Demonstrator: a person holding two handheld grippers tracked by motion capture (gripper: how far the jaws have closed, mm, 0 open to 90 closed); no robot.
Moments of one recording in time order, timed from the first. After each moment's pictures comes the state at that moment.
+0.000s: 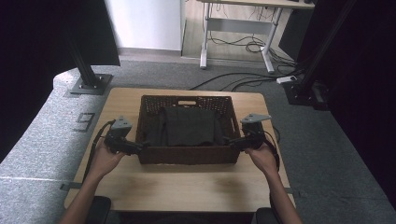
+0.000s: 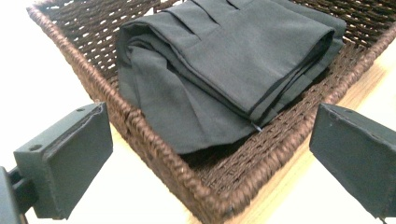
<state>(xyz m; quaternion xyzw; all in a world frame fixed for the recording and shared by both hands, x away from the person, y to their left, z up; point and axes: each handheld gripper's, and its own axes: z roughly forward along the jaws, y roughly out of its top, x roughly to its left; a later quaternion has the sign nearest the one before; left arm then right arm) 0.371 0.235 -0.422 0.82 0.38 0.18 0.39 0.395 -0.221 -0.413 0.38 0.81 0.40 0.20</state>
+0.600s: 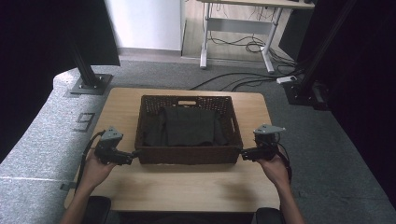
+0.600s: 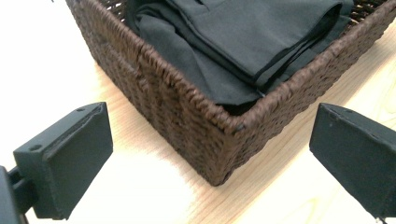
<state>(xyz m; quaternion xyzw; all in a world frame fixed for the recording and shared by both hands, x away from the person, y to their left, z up) 0.348 0.261 -0.445 0.81 0.39 0.17 0.40 0.365 -0.257 -0.428 0.41 0.80 0.39 0.21</state>
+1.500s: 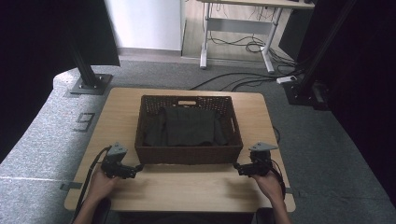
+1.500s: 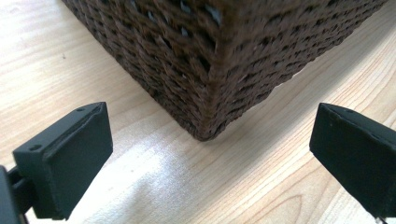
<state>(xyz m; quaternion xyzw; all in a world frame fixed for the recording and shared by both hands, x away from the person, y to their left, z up) 0.338 0.257 -0.513 0.82 0.41 0.14 0.38 0.349 -0.254 -0.502 0.44 0.80 0.37 0.18</state>
